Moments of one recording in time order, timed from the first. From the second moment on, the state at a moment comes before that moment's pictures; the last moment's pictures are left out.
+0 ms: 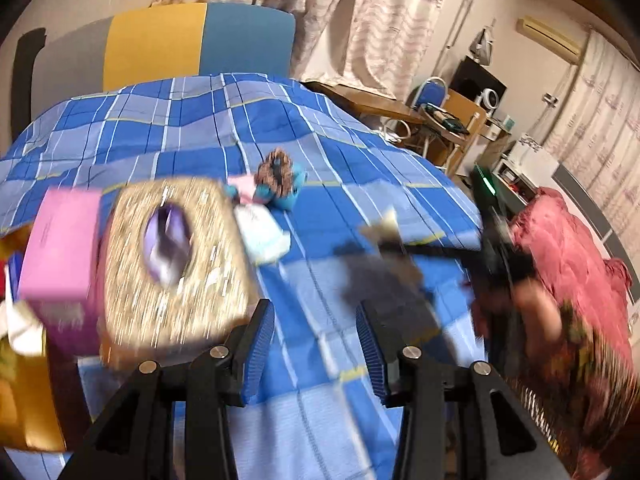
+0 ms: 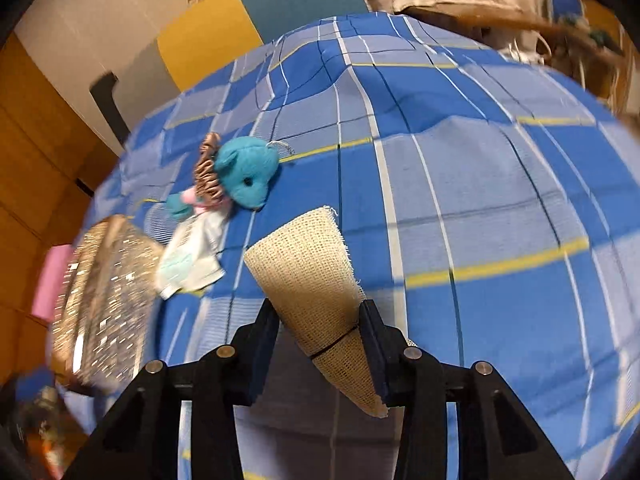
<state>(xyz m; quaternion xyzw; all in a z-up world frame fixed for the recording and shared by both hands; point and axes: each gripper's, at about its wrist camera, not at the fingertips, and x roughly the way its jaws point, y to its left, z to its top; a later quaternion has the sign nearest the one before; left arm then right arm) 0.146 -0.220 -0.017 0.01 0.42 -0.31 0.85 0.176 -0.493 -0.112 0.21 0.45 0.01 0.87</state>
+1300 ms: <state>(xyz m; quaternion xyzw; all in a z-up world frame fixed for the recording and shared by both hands) 0.365 -0.343 -0.096 -0.01 0.54 -0.22 0.81 0.164 -0.514 -0.145 0.32 0.47 0.03 0.82</state>
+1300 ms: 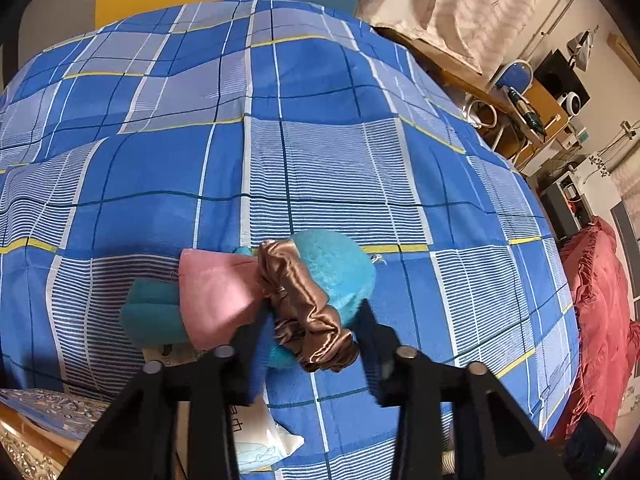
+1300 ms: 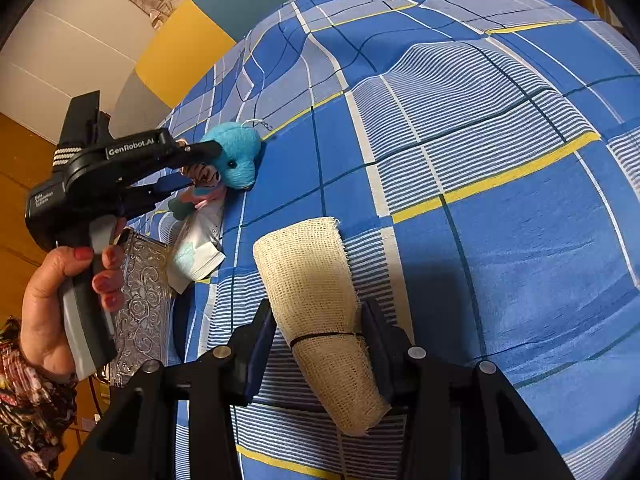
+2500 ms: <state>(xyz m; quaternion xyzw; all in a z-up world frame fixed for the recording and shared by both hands) 0.198 -0.169 0.051 -0.06 0.37 -0.28 0.88 0.157 -0.496 -0.125 0.23 0.43 0.02 0.87</state>
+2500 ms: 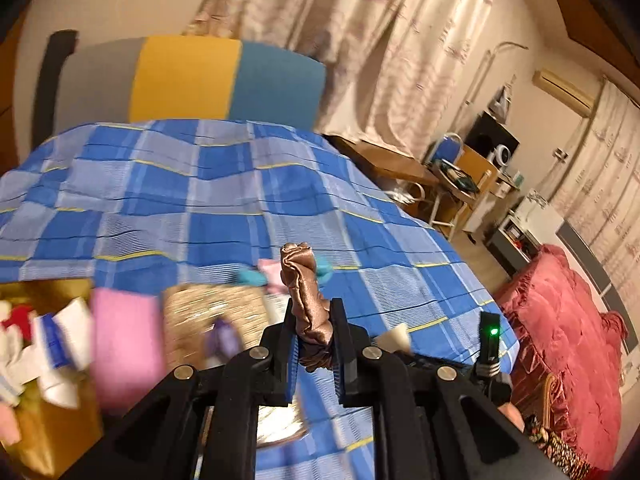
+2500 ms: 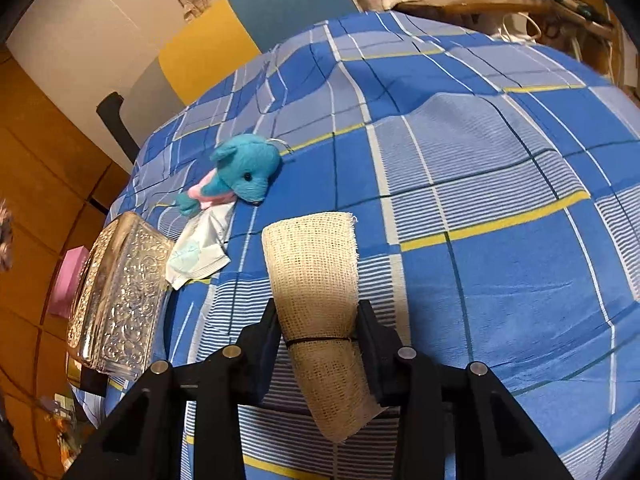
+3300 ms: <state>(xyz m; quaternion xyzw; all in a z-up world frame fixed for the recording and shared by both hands) 0.193 0.046 -0.040 -0.11 0.45 -0.10 0.88 0.107 -0.454 -0.112 0.23 0.42 0.00 0.88</state>
